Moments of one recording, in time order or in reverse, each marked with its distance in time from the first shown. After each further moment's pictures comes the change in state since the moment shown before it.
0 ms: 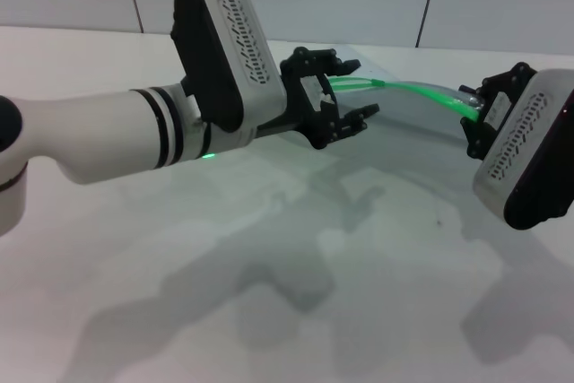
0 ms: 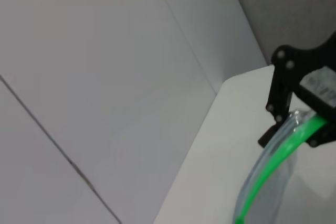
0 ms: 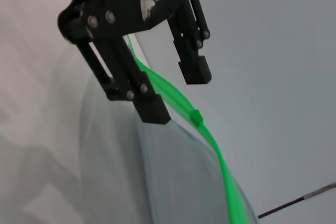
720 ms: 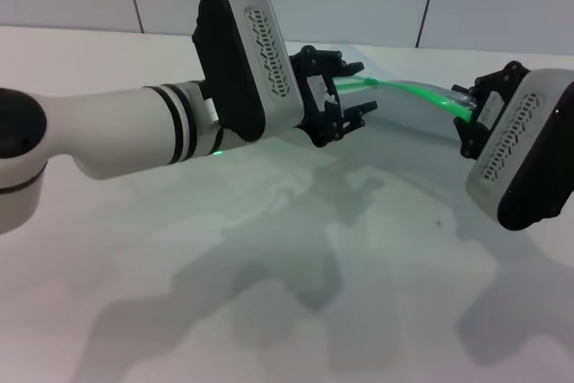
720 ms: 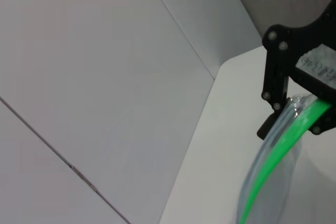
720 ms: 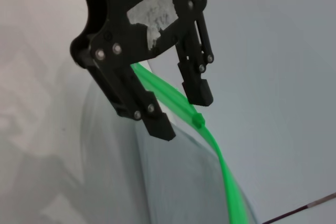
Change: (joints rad) left arm -0.023 -0.050 -0.056 0.031 0.155 -0.003 0.012; right arm 0.011 0.000 -0.009 0.002 0.000 -0.002 0.000
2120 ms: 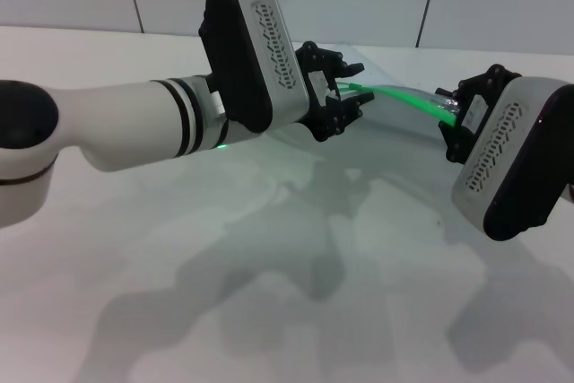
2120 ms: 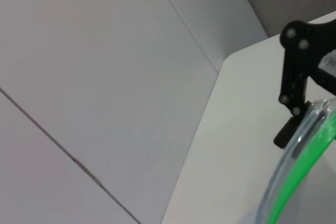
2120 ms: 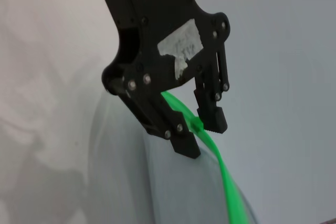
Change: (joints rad) left arm -0.034 -0.015 -0.022 0.045 0.018 0.004 -0.008; right arm 0.004 0.000 -0.034 0.000 -0.005 0.016 -0.002
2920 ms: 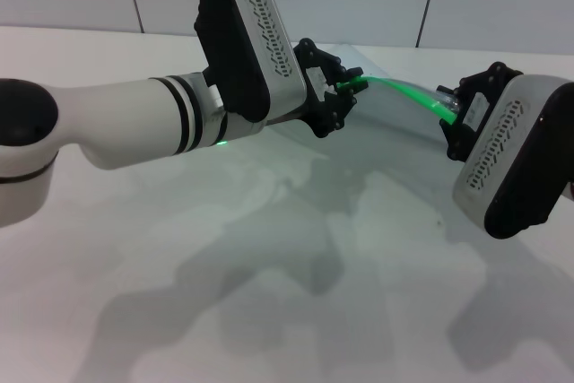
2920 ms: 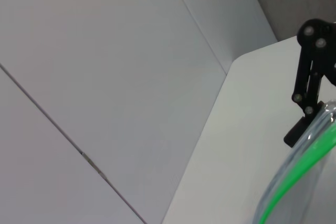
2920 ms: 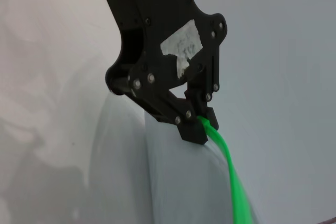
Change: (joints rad) left arm -0.004 -0.010 -0.025 0.013 0.001 -0.005 -0.035; right arm 0.000 0.000 0.003 -0.002 -0.003 0.001 0.001
